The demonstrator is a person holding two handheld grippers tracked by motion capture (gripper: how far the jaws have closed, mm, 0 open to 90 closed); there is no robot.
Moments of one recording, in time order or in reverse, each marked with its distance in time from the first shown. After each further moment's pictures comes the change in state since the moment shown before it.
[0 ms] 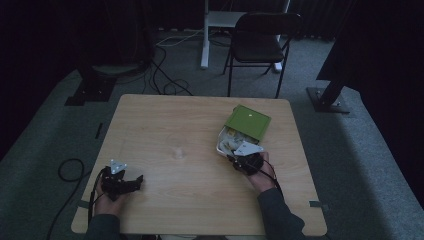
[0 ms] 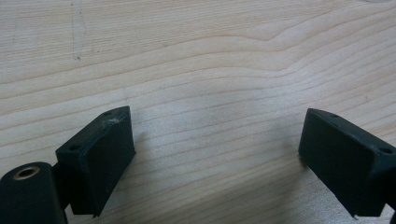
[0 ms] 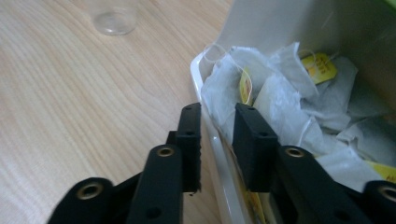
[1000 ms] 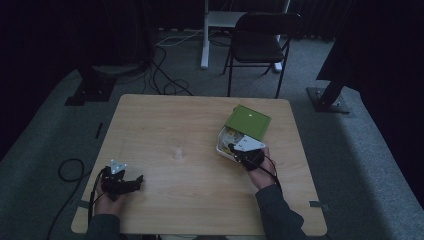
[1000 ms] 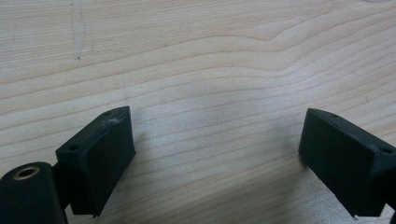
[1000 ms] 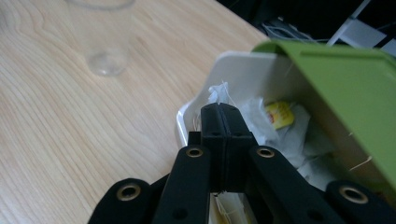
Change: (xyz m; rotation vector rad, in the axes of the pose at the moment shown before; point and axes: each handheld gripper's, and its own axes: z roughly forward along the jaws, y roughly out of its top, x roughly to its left) left arm 0.000 0.000 0.000 -0.001 0.000 0.000; right arm 0.001 0.030 -0.023 -0.082 -0.066 -0.022
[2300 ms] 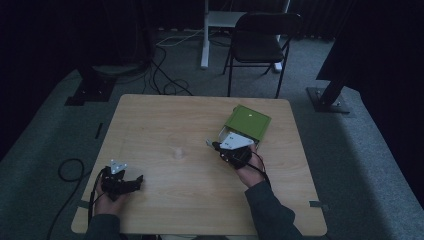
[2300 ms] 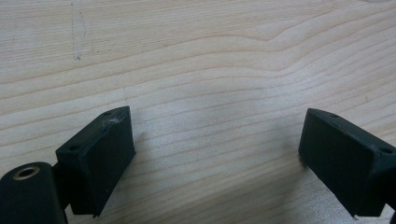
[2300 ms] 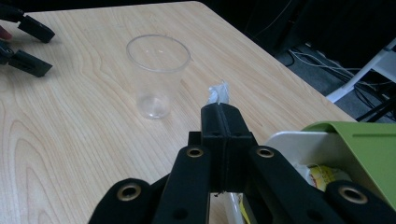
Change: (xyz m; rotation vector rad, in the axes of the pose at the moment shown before) left arm 0.000 0.000 0.000 0.000 0.000 0.000; right arm 0.025 0.040 0.003 -0.068 0.111 -0.039
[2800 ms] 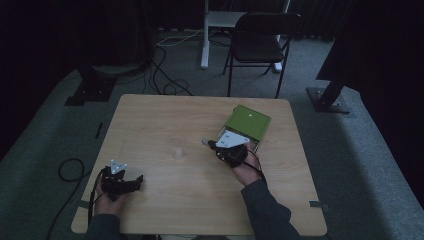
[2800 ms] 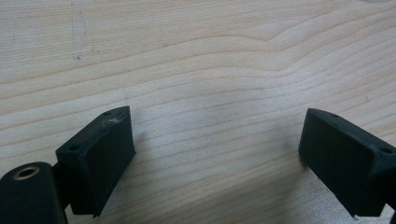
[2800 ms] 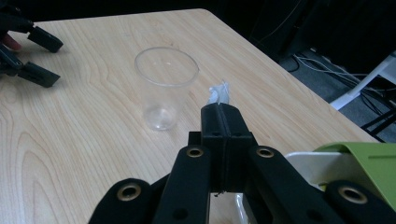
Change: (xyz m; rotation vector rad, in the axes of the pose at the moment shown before) left arm 0.000 0.000 0.000 0.000 0.000 0.001; right arm 0.004 0.010 0.007 -0.016 0.017 0.000
